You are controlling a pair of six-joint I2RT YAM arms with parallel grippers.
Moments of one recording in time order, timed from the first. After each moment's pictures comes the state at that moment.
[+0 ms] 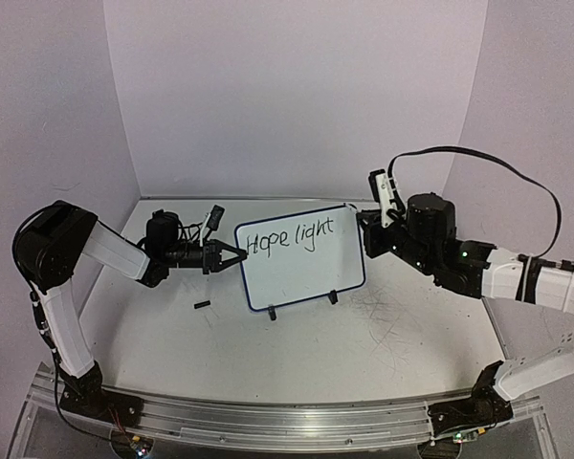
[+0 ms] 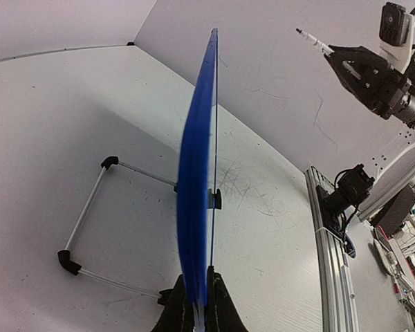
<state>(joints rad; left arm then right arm) -0.43 1.86 0.81 0.80 0.94 -0.33 0.79 1.26 0.88 0.13 0.33 0.04</state>
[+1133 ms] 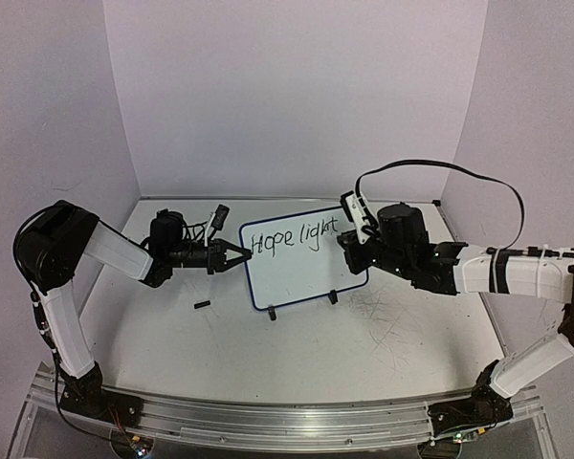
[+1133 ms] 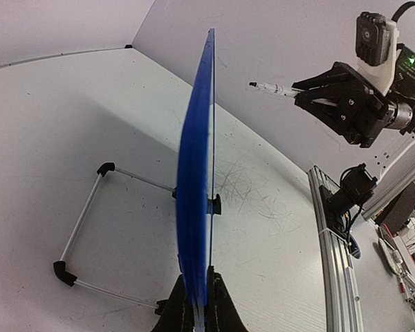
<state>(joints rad) -0.46 1.86 0.82 0.79 0.90 -0.32 0.79 1.43 0.90 0.11 0.23 0.01</state>
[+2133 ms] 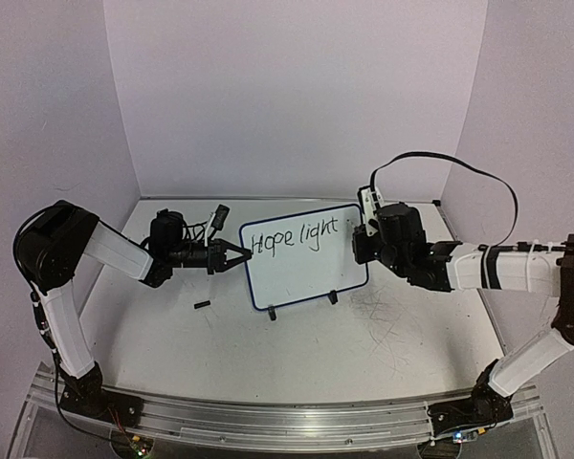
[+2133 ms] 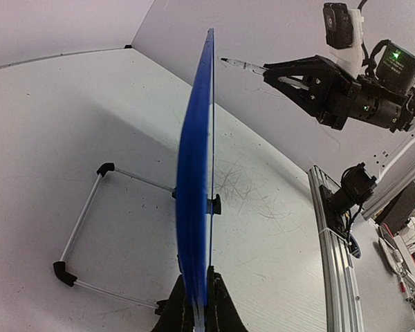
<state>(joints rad) -0.46 1.86 0.82 0.79 0.90 -0.31 0.75 1.49 0.90 0.16 0.45 0.10</state>
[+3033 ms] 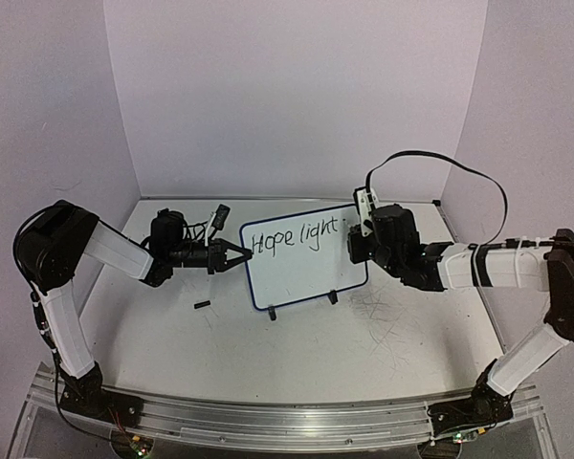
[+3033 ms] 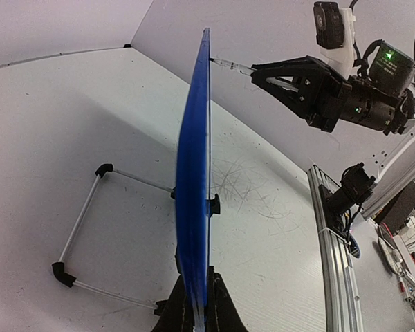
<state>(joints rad) -0.47 1.86 0.82 0.78 0.91 -0.31 0.74 1.55 0.91 0.23 0.44 0.10</state>
